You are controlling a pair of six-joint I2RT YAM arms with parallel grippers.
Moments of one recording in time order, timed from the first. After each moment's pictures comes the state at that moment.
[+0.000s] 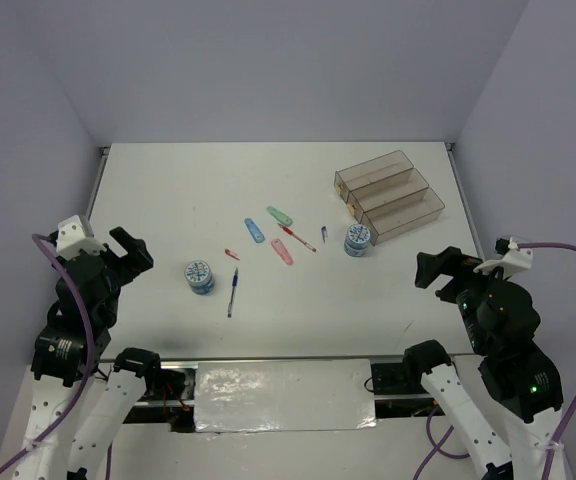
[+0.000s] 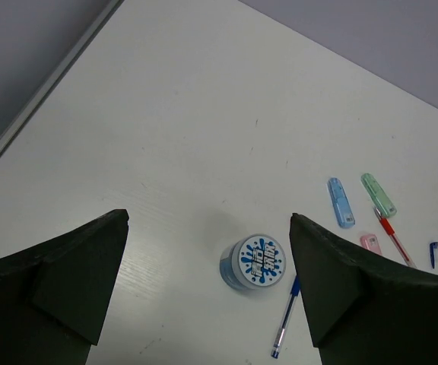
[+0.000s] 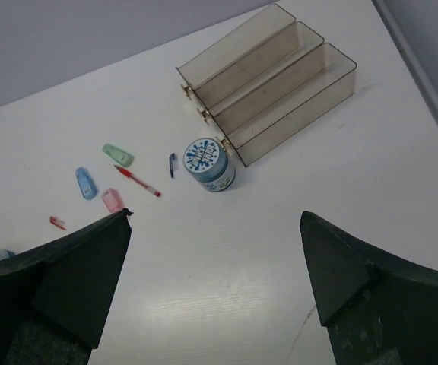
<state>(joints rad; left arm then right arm) -0.17 0.45 0.86 -0.72 -0.44 -0.45 0.29 0.32 1.00 -0.90 0.33 0.41</state>
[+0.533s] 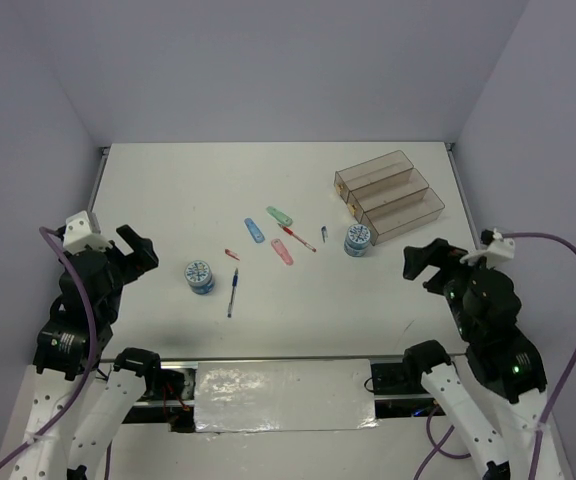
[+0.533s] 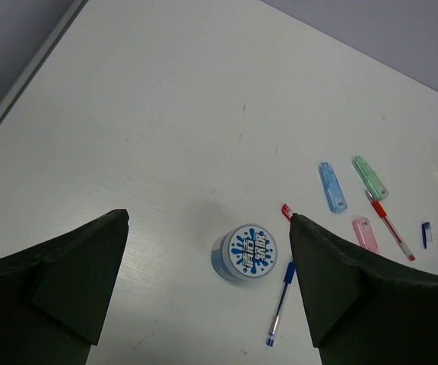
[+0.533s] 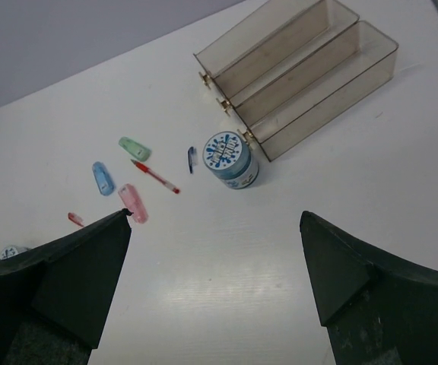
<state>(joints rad) -0.17 0.47 0.86 -0.72 -0.38 -0.45 0.29 0.33 0.91 -0.81 0.29 0.47</state>
